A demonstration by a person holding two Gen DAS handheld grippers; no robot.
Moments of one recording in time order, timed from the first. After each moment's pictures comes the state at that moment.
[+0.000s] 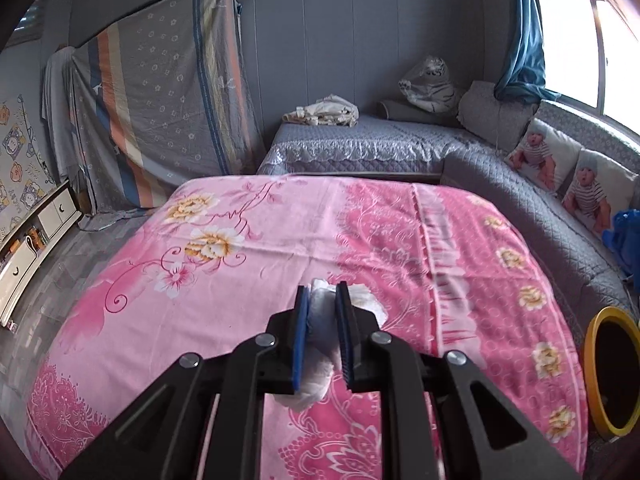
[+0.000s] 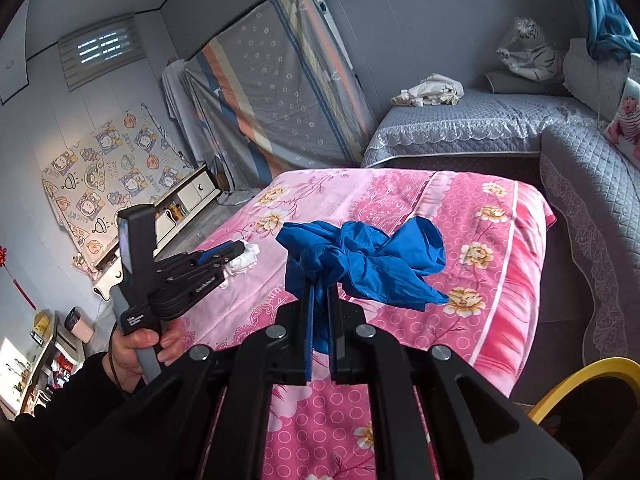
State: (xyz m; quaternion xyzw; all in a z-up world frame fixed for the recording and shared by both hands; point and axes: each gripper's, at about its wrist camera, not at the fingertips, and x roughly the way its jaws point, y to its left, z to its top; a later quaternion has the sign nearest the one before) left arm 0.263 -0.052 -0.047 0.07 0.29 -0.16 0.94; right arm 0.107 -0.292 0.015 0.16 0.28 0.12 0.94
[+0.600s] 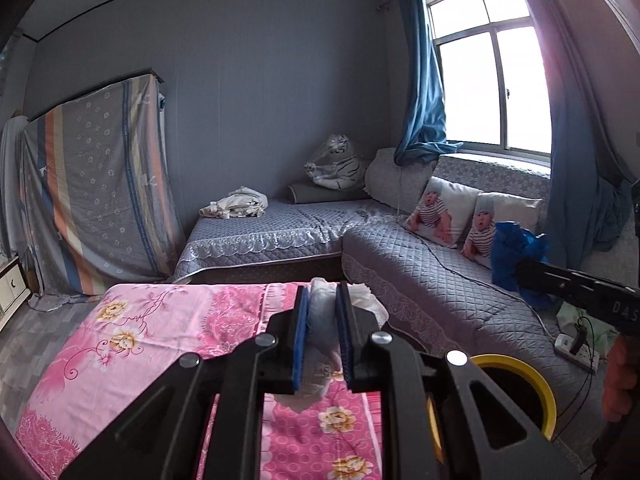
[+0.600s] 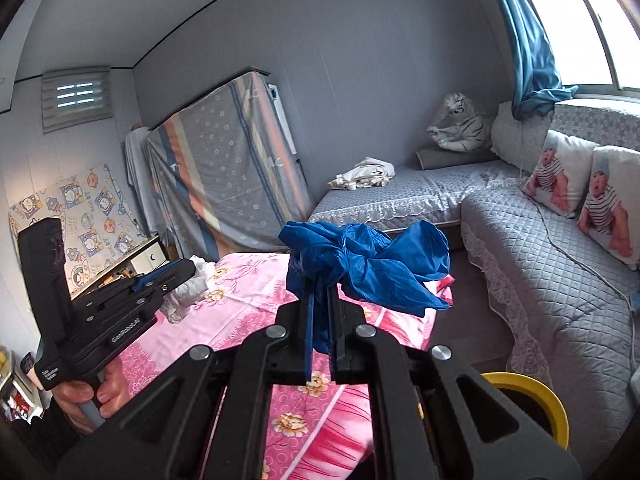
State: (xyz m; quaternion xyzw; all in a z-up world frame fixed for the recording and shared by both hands) left arm 0.095 -0.186 0.063 0.07 0.15 -0.30 0.94; right arm -0.031 -0.388 0.075 0.15 0.16 -0.02 0.98
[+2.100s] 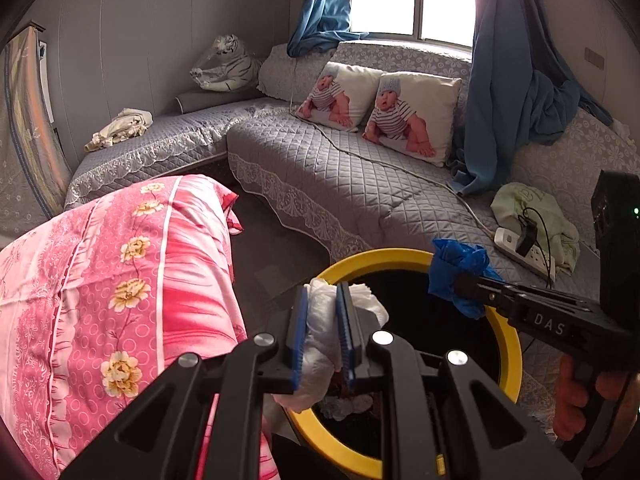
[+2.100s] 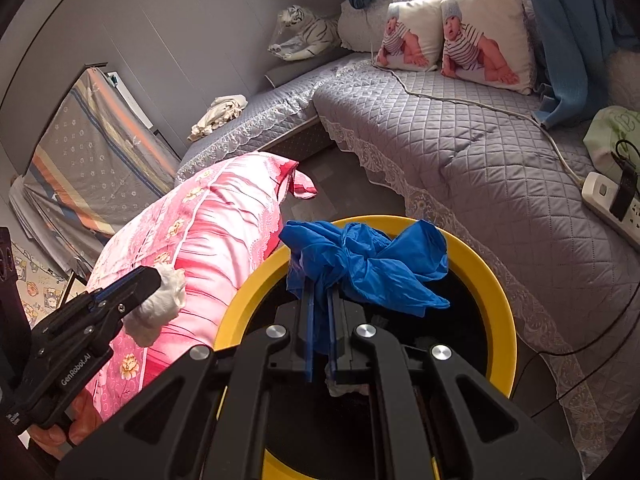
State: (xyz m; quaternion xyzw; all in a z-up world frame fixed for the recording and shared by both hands) left arm 0.084 -0.366 -0.103 0.16 0.32 -0.44 0.83; right arm -0.061 -0.519 -0.135 0.31 0.30 -0.20 0.88
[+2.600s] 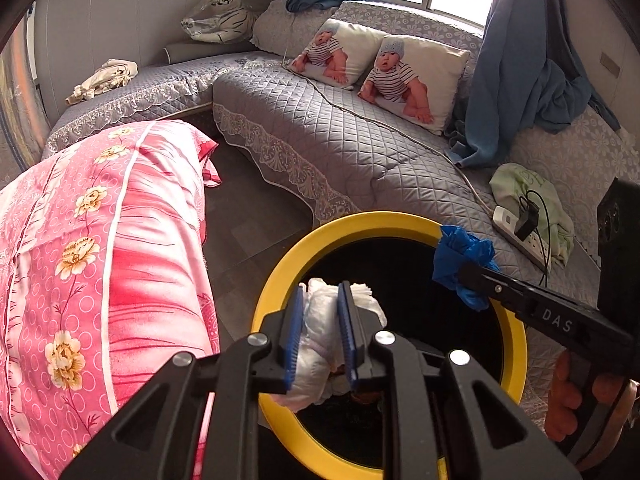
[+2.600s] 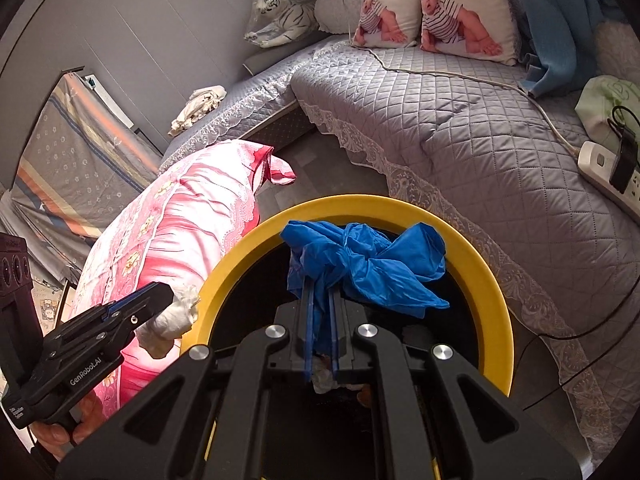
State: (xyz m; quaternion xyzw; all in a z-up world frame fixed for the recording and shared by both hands) left arm 0.108 -0.389 -0.145 0.14 0.40 -0.45 0.79; right arm -0.060 -0.538 -0.160 0.33 0.32 -0.21 0.86
